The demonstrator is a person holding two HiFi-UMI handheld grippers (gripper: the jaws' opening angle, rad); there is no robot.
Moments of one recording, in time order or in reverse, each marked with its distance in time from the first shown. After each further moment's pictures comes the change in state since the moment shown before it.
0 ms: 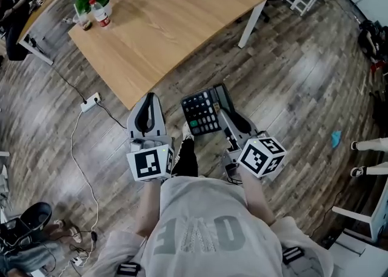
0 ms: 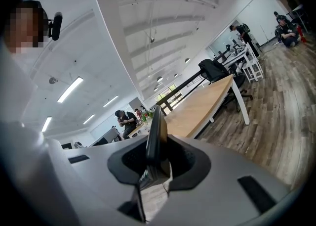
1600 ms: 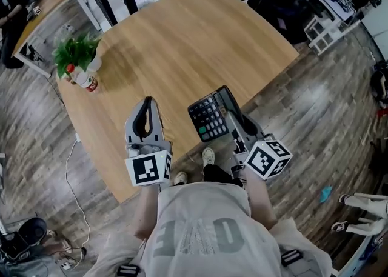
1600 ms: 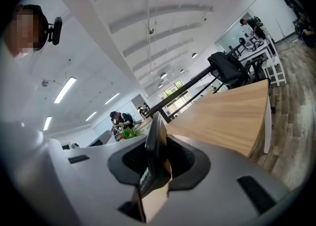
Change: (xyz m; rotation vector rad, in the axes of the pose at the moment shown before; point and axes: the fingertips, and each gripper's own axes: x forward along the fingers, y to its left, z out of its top) left arm 0.379 0.069 -0.006 0.004 -0.013 0.133; right arm 0.307 -0.159 0.241 -0.046 0.068 0.077
